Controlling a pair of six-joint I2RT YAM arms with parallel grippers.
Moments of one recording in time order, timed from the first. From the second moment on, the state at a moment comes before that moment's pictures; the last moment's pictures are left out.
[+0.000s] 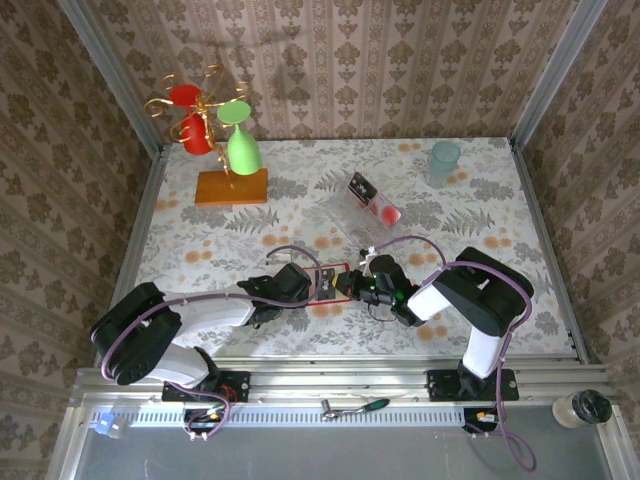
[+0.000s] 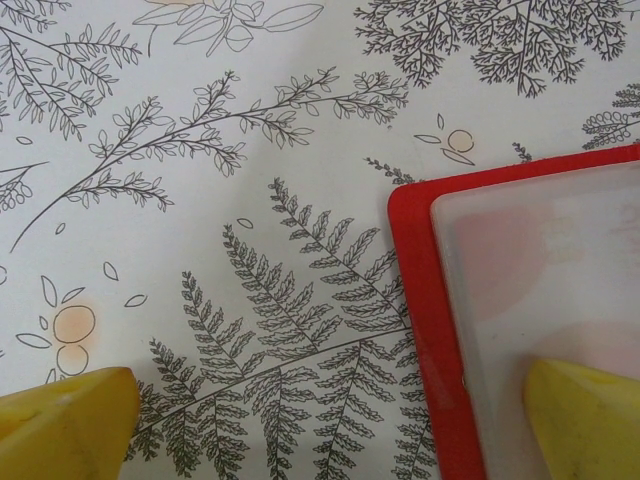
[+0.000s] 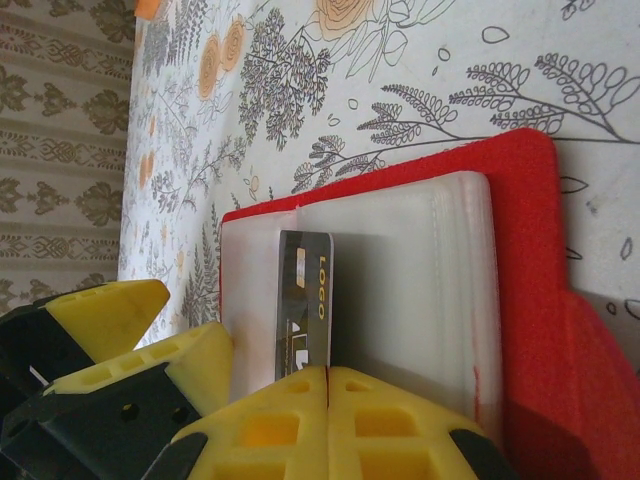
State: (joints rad) left arm -0.93 1.41 0.55 -0.22 -0.48 -0.67; right arm 0.70 1.78 0.44 0.84 -0.25 1.04
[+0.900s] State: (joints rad) left arm -0.91 1.40 0.55 -0.23 -0.48 -0.67; right arm 0.71 1.80 0.54 0.72 -0.27 1.02
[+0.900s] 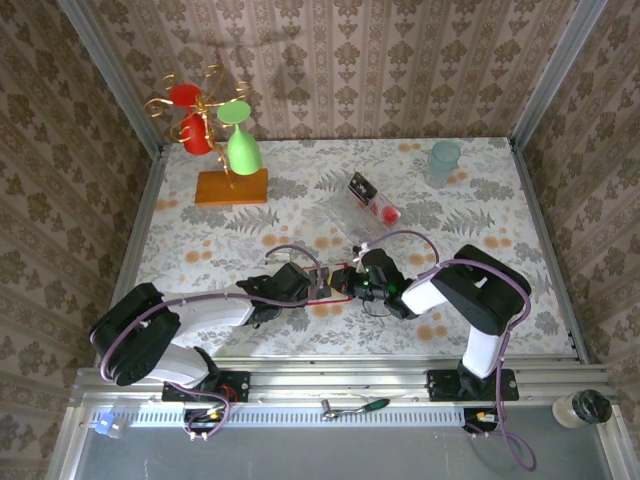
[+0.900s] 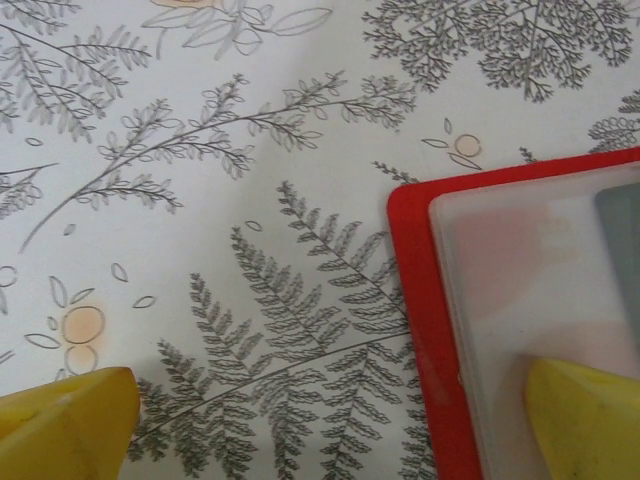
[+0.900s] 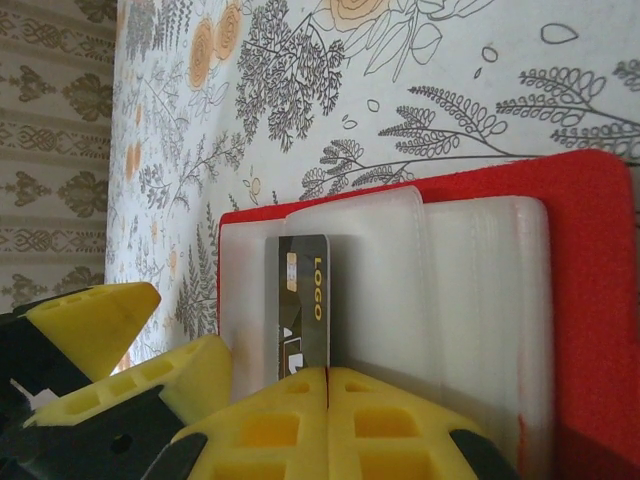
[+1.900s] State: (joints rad) left arm -0.84 1.32 0.46 -0.24 -0.47 -0.68; right arm 0.73 1.80 0.94 -0.11 -0.19 0.63
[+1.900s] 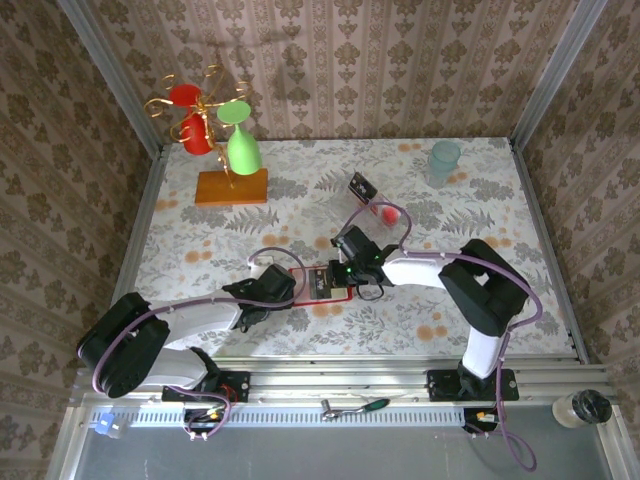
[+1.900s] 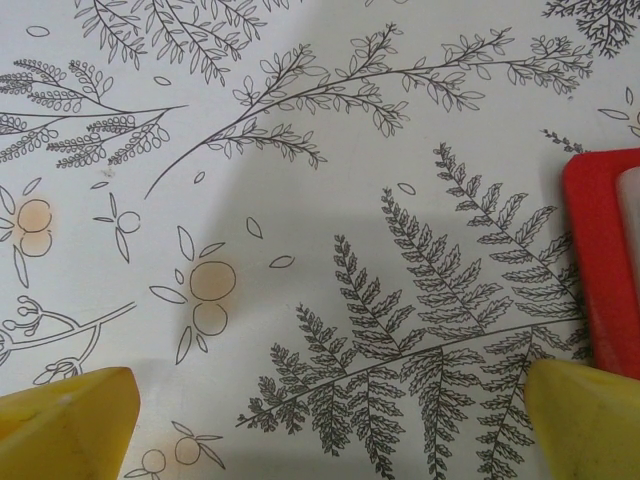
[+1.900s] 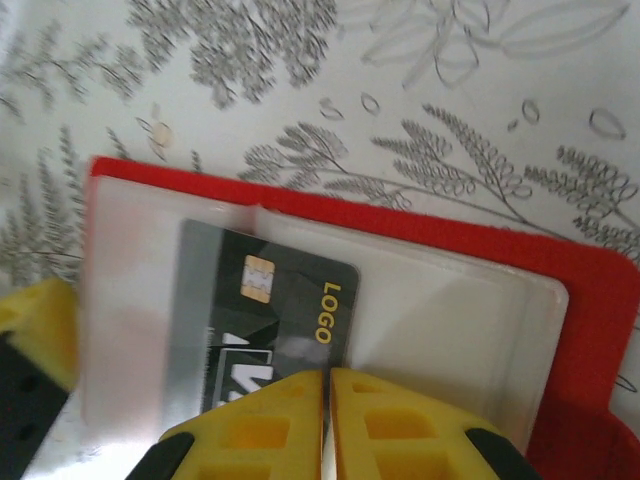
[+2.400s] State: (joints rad) left arm -0.83 1.33 0.46 -0.23 -0.47 -0.68; right arm 0.79 1.88 1.06 -0.12 -0.20 0.63
